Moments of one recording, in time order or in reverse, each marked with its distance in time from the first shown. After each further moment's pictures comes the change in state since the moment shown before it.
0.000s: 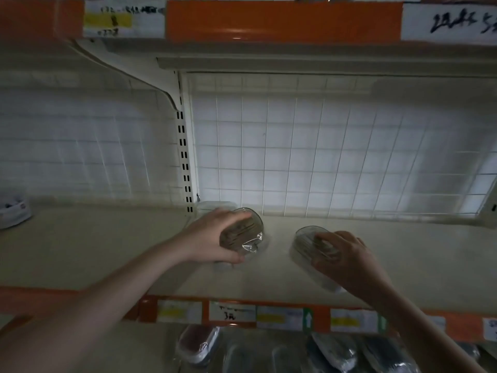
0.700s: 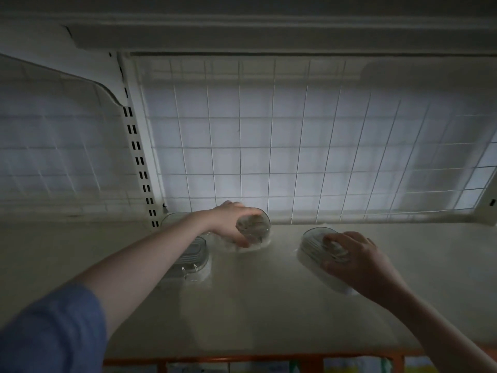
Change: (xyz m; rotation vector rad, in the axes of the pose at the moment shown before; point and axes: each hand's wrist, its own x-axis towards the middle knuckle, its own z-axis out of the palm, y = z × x) left_hand 0.179 -0.026 0.033 0.211 -0.312 -0.004; right_hand 0.059 0.064 0.003 -0.023 0.027 0.103
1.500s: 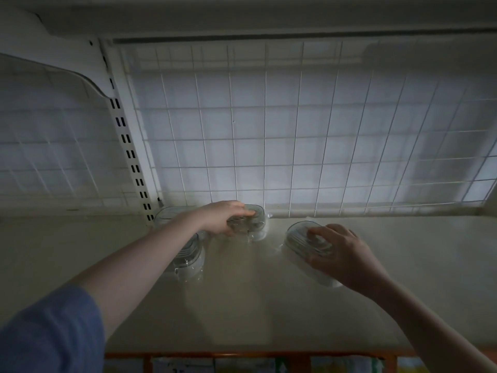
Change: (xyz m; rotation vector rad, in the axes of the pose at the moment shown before) left_hand 0.003 -0.003 0.009 0.005 -0.036 -0.031; right_hand 0.017 0.010 0.014 0.056 -0.074 -0.113
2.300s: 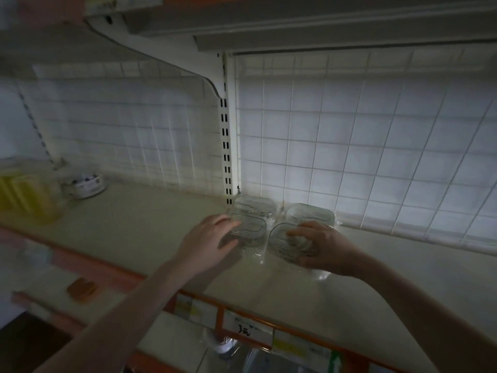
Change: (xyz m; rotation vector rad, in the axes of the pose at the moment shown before) left_hand -0.189 -0.012 0.055 0.011 0.612 -0.370; right_hand 0.056 -0.092 0.054 -0.006 -0.332 -0.551
